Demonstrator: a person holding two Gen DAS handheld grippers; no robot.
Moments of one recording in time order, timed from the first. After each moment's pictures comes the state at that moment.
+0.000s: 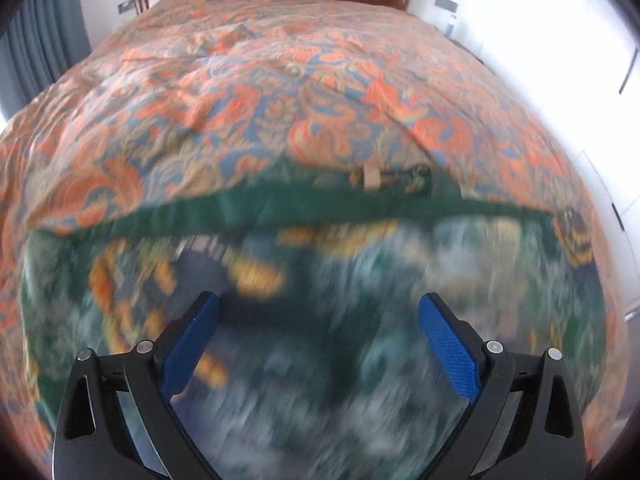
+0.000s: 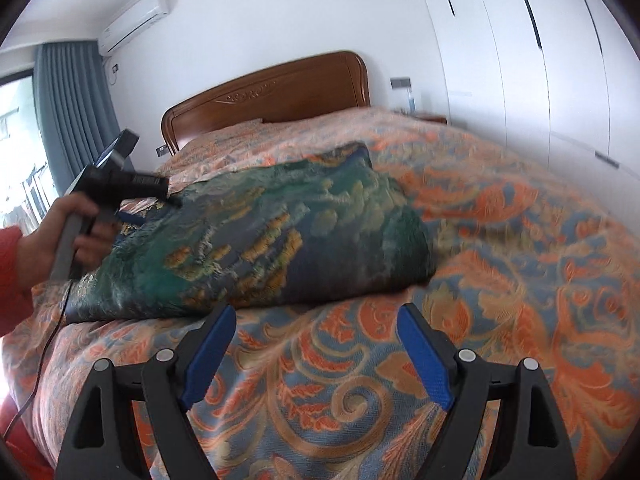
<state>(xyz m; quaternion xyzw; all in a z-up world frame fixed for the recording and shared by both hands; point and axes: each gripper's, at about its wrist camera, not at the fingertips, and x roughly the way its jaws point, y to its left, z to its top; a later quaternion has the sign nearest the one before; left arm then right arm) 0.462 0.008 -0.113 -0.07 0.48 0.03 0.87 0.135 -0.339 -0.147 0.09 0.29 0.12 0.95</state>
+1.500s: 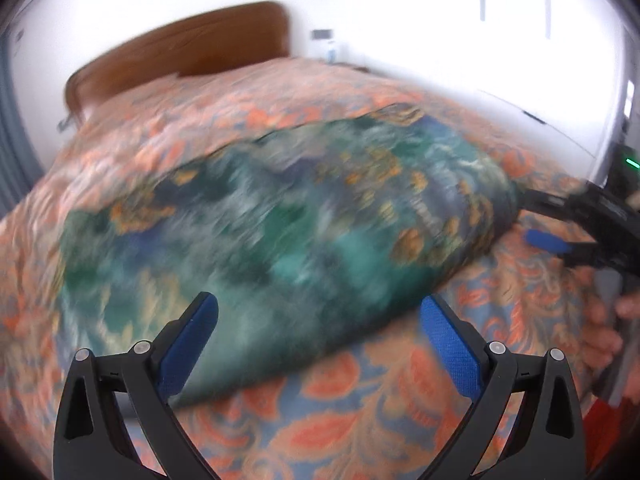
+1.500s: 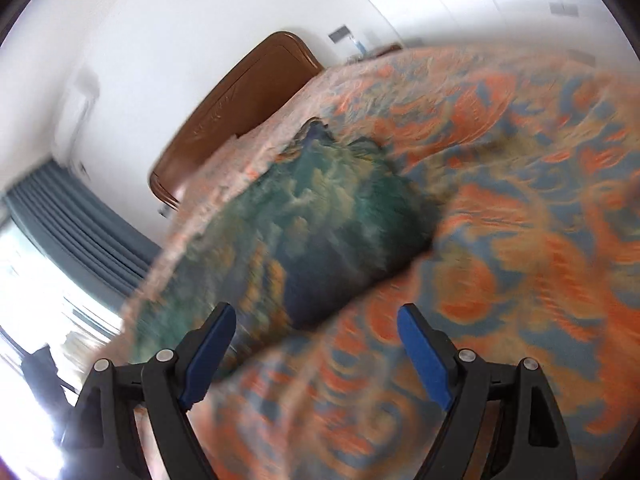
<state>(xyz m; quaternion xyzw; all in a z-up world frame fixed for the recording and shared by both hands) 0.246 -0.071 -0.098 0.09 0.36 -0.12 0.92 0.190 -0.382 -0.171 0.35 0.34 0.13 0.86</state>
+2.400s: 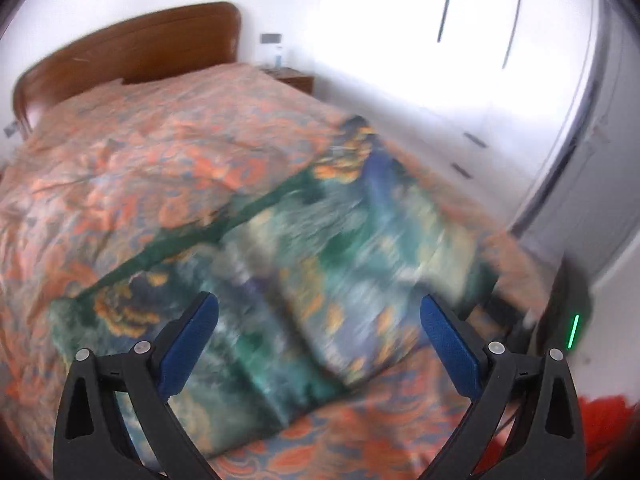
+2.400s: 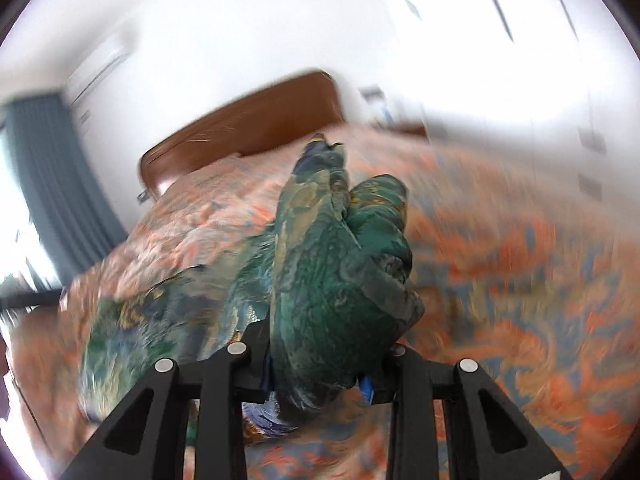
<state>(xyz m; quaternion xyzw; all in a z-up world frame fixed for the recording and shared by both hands) 0.301 -0.067 0.042 0.03 0.40 -0.24 0.88 0.212 -0.279 -0.083 0.12 0.24 0.07 0.96</state>
